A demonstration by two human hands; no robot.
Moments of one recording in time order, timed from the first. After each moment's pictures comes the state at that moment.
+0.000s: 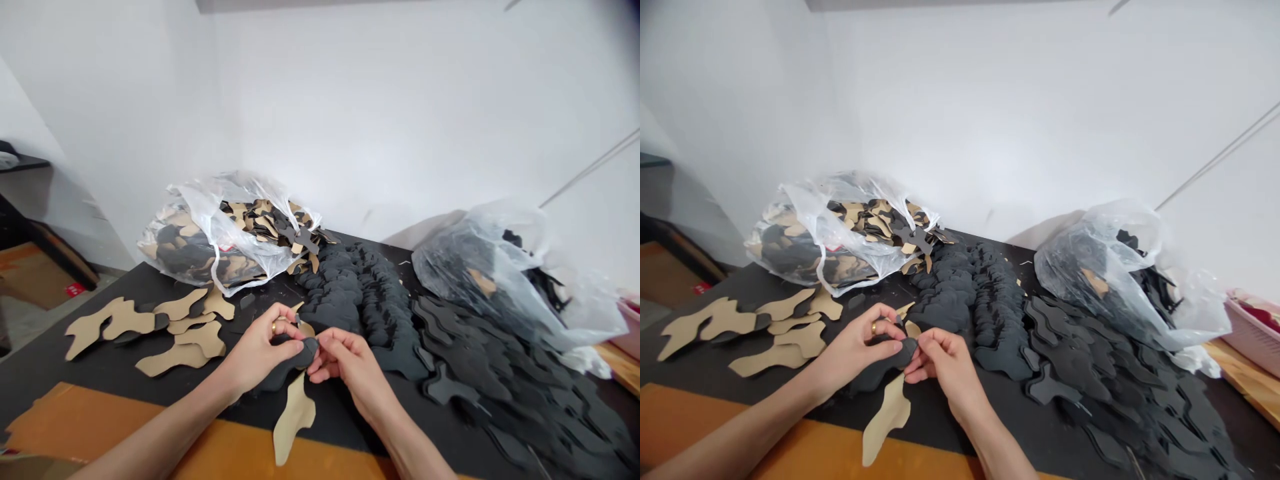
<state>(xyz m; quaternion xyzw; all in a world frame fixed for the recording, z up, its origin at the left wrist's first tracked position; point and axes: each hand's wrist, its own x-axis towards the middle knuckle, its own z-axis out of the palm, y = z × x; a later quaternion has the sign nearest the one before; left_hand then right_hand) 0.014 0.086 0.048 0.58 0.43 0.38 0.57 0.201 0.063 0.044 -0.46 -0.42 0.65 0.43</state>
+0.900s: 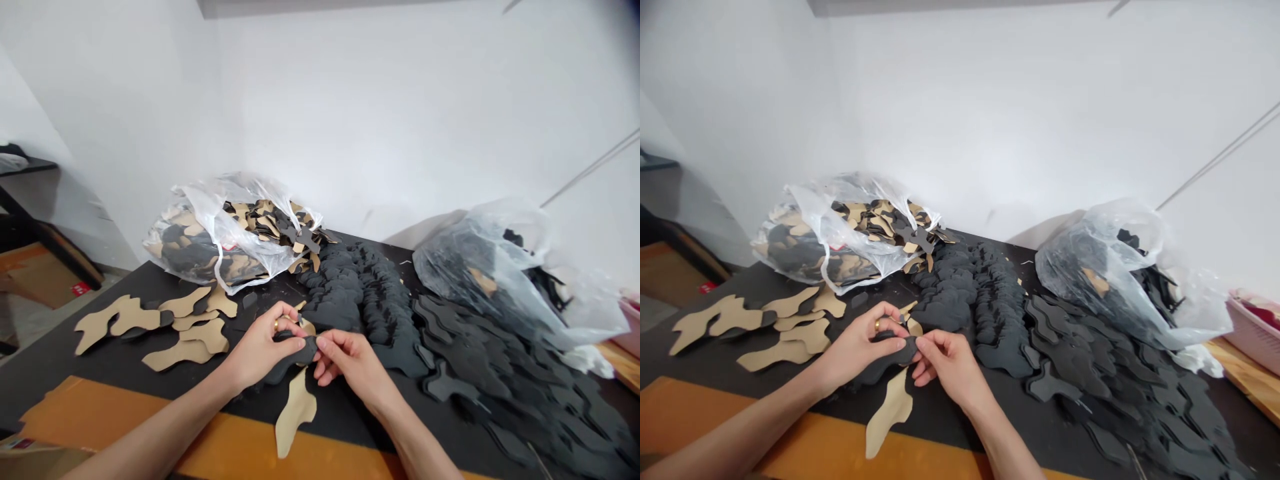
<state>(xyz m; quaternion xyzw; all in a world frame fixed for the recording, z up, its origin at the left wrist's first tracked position) 0.014 0.090 0.038 0.60 0.42 0.38 0.56 0.208 0.067 0.032 -0.47 -0.48 0.64 0.38</state>
